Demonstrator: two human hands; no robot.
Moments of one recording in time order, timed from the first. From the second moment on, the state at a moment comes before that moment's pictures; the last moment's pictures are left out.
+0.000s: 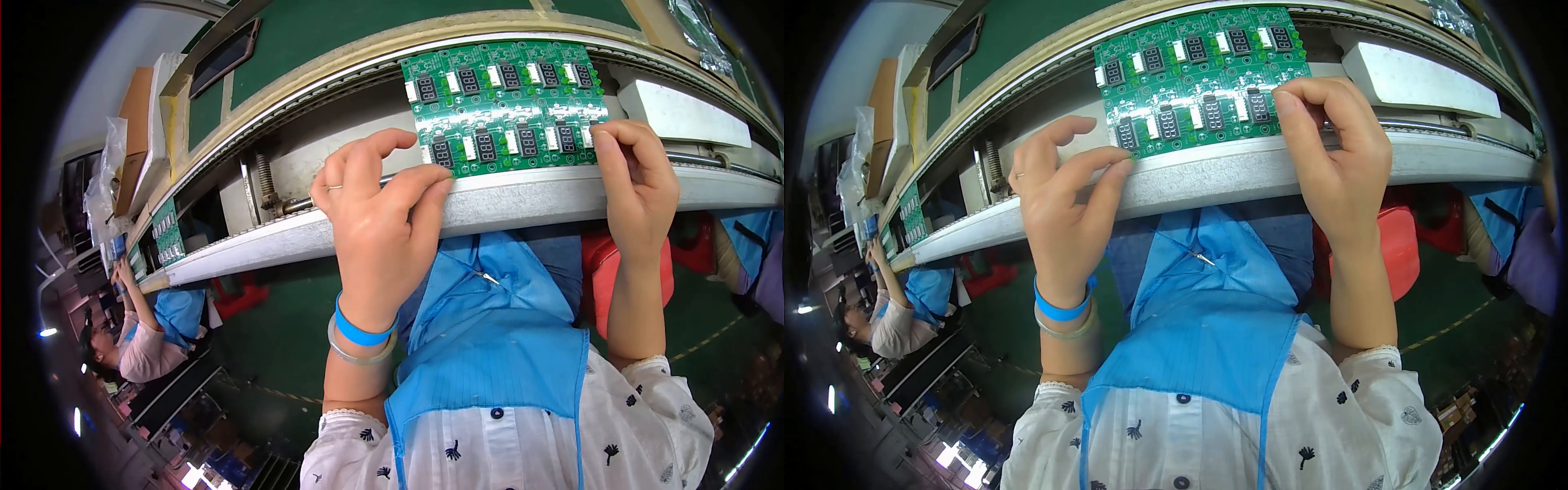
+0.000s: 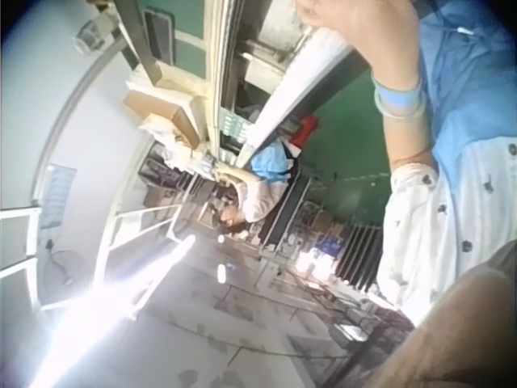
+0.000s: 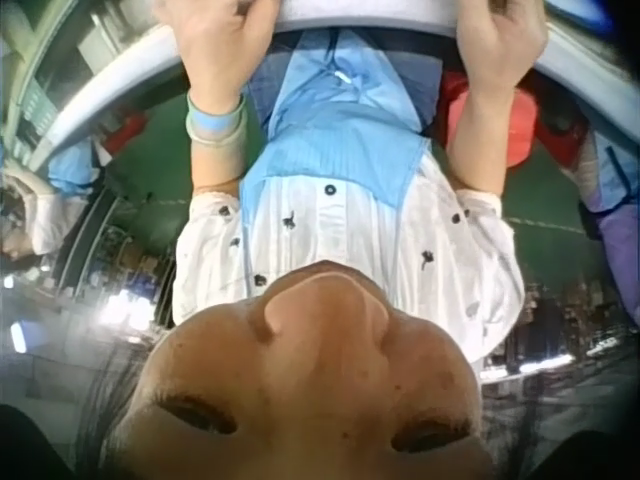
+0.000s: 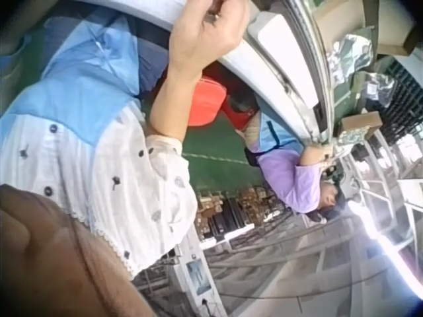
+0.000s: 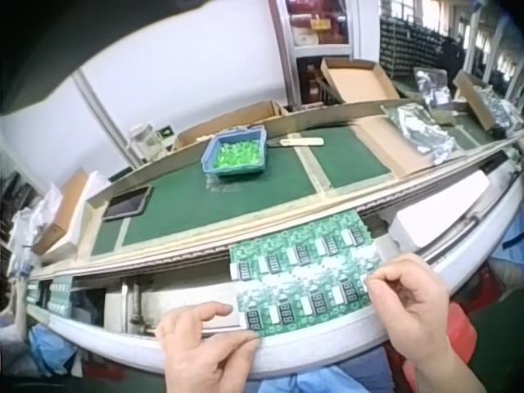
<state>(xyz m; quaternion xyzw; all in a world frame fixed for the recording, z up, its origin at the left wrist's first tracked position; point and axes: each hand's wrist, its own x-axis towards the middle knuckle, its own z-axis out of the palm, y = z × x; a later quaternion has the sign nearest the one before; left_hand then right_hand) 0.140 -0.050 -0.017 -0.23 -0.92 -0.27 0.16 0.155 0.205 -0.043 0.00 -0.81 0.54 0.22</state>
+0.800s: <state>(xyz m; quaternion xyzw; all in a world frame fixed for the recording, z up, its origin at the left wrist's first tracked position) 0.131 -0.029 -0.017 -0.26 -0.94 -0.16 0.18 0.152 0.212 -0.046 0.06 -0.81 0.52 0.26</state>
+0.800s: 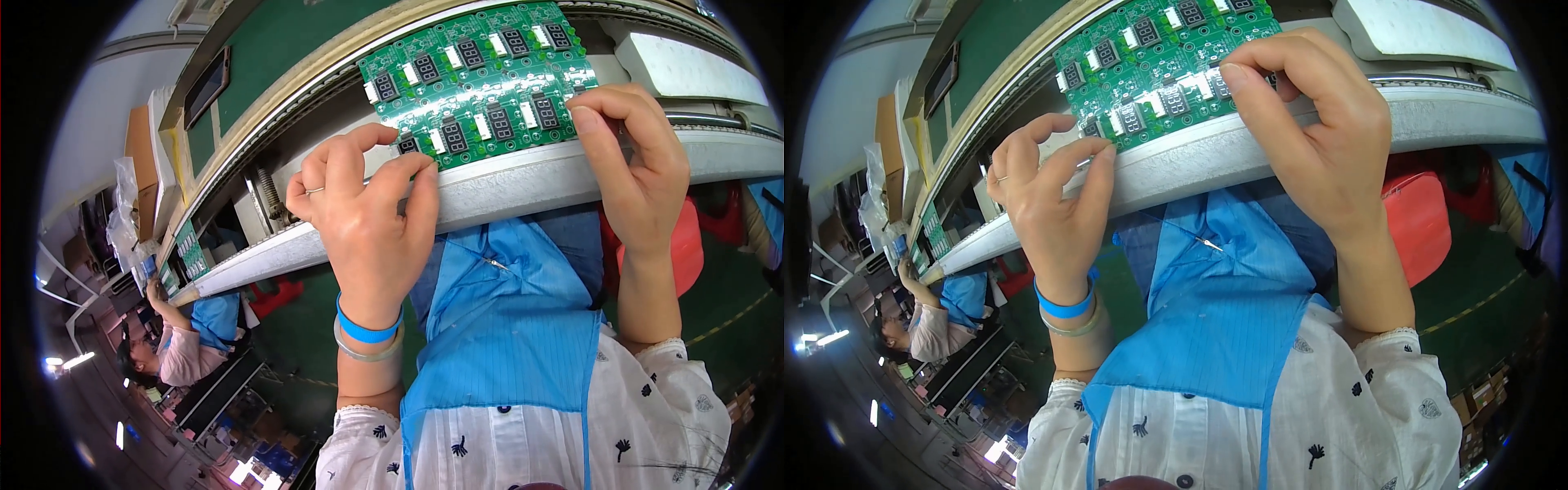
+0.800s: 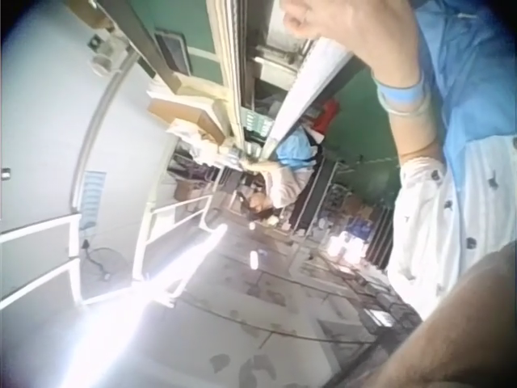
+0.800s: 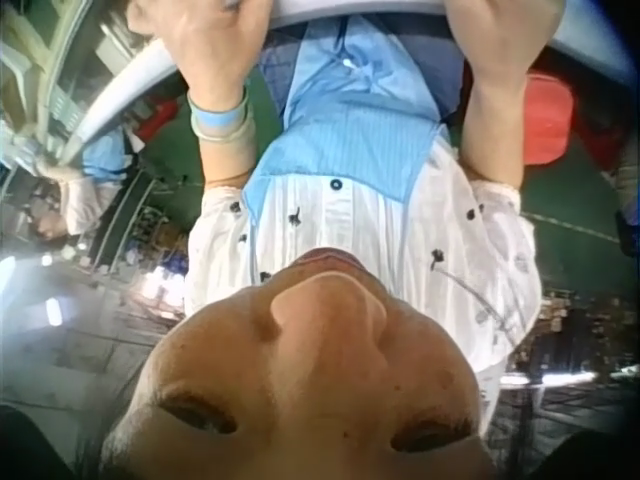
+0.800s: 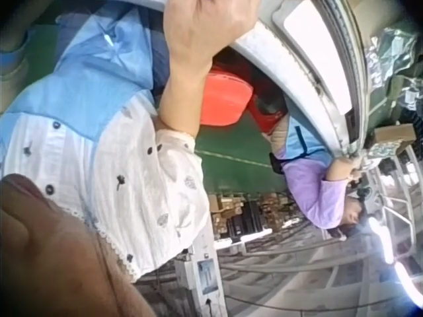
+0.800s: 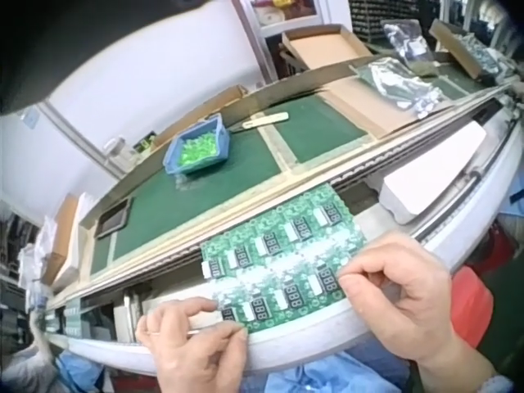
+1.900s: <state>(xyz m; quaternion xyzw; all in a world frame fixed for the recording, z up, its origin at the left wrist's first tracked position) 0.165 -0.033 -0.002 -0.31 -0.88 -0.33 0.12 0.177 0.171 -0.032 0.24 -0.83 0.48 0.17</state>
